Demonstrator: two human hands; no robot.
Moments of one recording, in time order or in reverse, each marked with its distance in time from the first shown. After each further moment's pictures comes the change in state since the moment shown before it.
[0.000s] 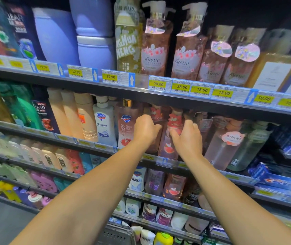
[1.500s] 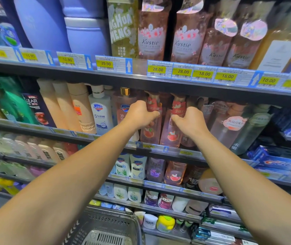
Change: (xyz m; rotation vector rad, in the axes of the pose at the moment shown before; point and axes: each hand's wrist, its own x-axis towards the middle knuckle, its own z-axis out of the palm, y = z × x) left_hand 0.004 -0.004 -0.037 0.040 -0.234 0.110; right_hand 0.023 0.000 -0.009 0.063 -0.154 0.037
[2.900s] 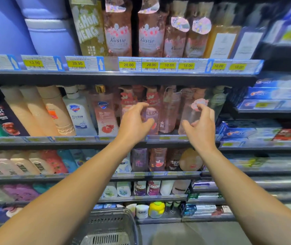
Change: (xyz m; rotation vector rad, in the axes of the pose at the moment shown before) left_hand -0.072 0.018 0.025 -0.086 0.041 0.333; right_hand -0.088 0.065 -0.038 0.110 0.436 0.042
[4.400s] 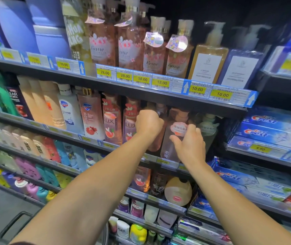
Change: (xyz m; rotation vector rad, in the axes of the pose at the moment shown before) left_hand 0.086 0.094 0.121 0.146 0.257 -0.507; right_hand 0.083 0.063 -0.021 -0.171 -0.332 -0.099
